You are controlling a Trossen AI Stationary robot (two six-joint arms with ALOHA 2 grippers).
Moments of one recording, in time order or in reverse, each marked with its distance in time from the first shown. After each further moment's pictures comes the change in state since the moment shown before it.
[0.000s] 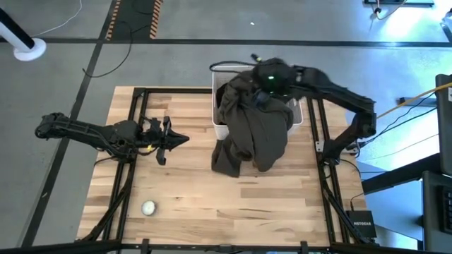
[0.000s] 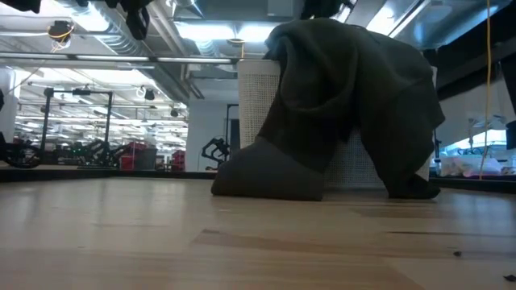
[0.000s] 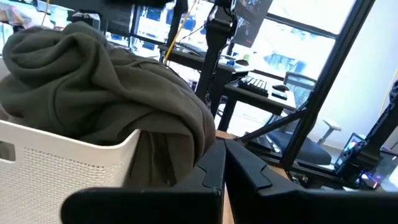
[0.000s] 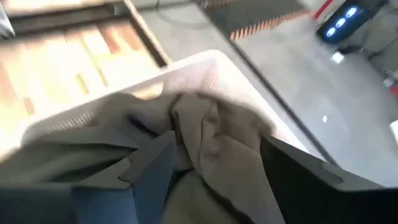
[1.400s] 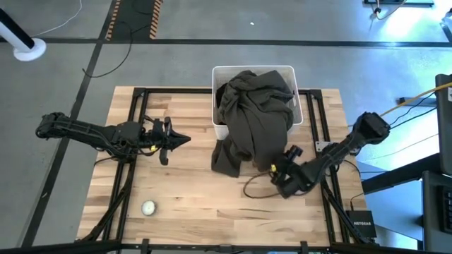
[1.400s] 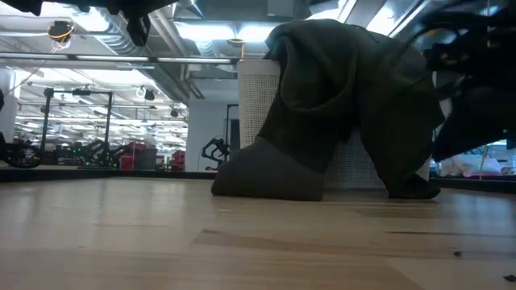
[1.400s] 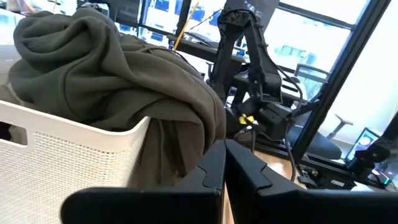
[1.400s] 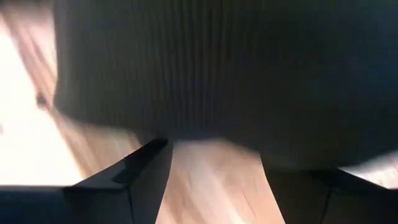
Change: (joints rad) left arm 0.002 0.024 0.000 -0.025 -0.023 -0.012; right arm 0.864 -0.101 -1.172 0.228 0.330 1.031
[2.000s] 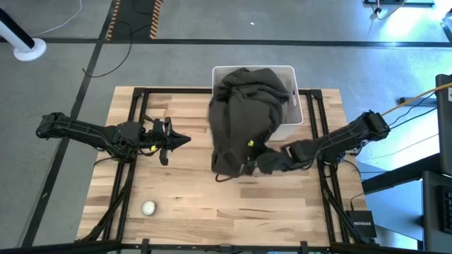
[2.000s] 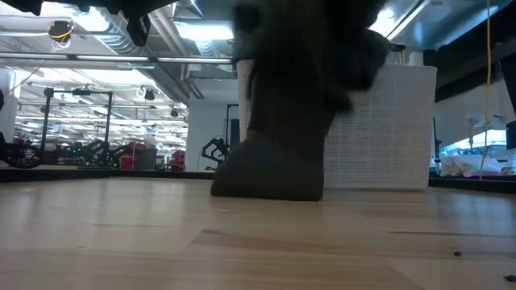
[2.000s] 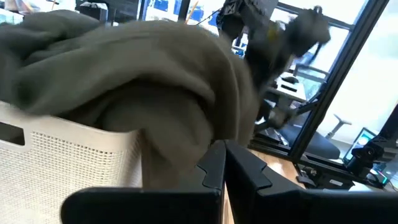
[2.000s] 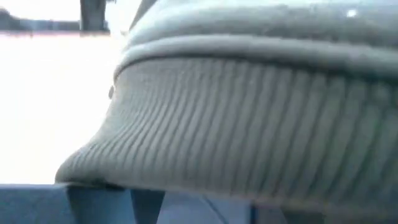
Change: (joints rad) left arm 0.000 0.000 0.000 0.000 0.000 -0.002; right arm -0.260 -0.013 0.379 0.513 0.074 -0.819
